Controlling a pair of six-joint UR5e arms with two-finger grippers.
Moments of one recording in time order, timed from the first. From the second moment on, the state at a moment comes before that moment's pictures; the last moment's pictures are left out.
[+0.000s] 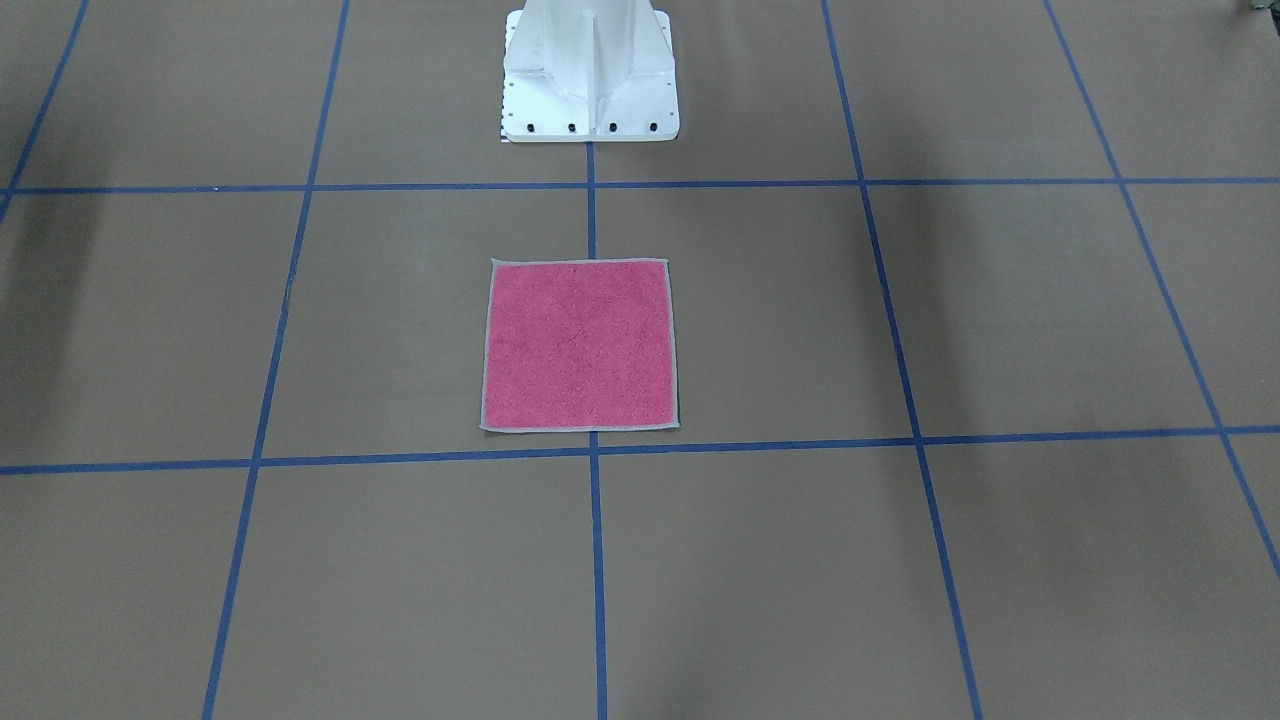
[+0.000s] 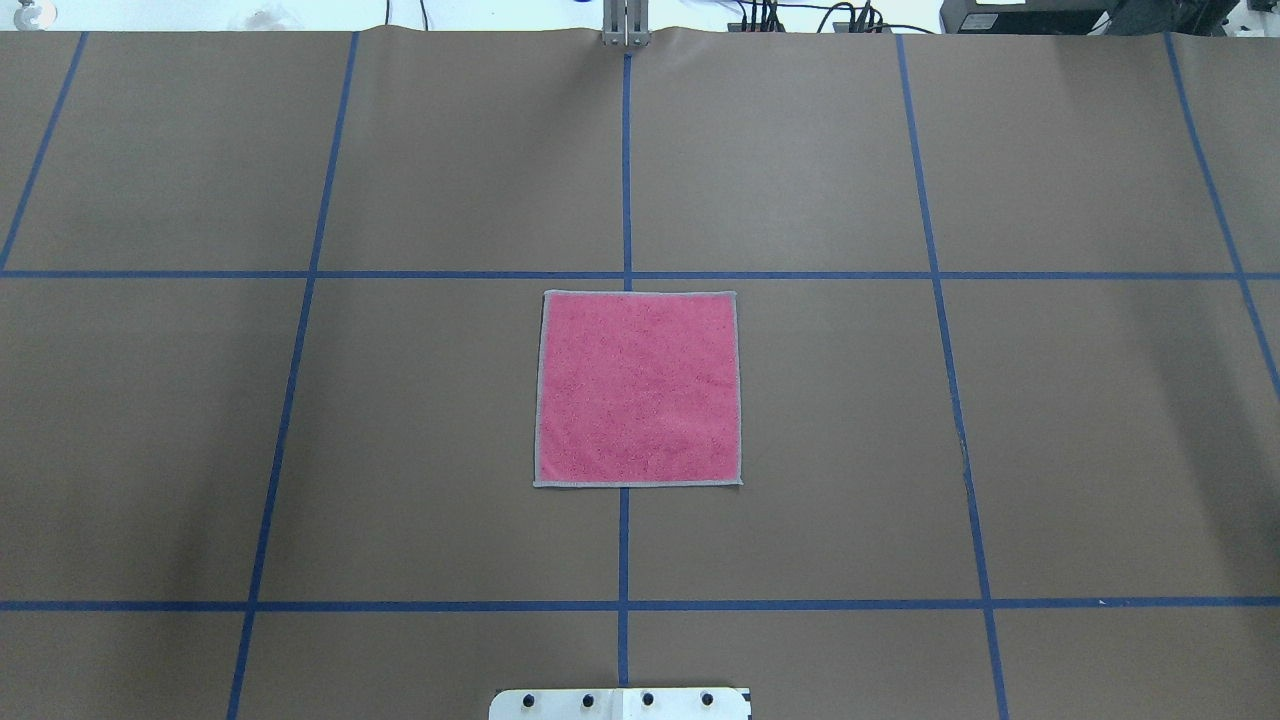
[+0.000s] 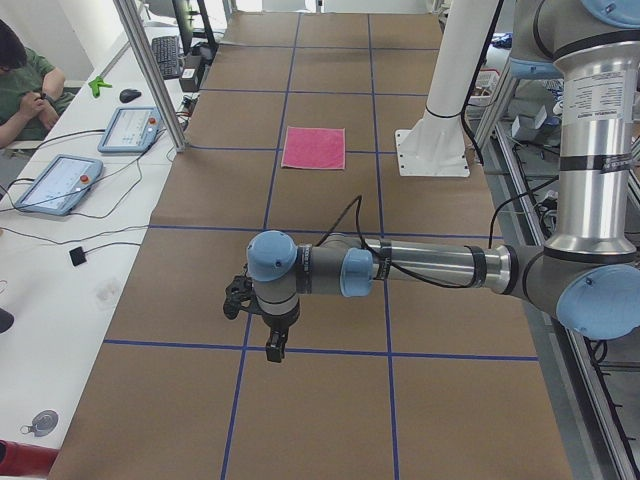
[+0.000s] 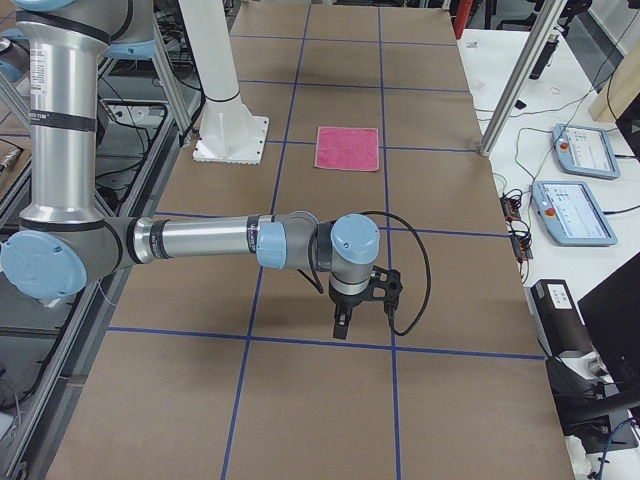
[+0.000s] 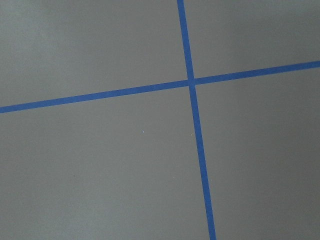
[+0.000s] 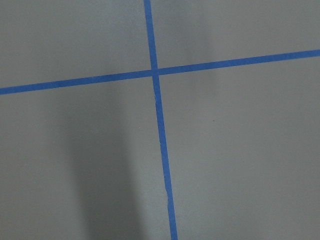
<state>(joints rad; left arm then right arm) -1.59 -1.51 -1.69 -1.54 -2.31 0.13 1.58 -1.66 1.77 -1.68 2.34 0.12</state>
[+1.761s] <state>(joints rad) -1.32 -1.92 -1.63 -1.53 -2.42 -0.21 1.33 -1.38 1.76 -1.68 2.34 0.51</state>
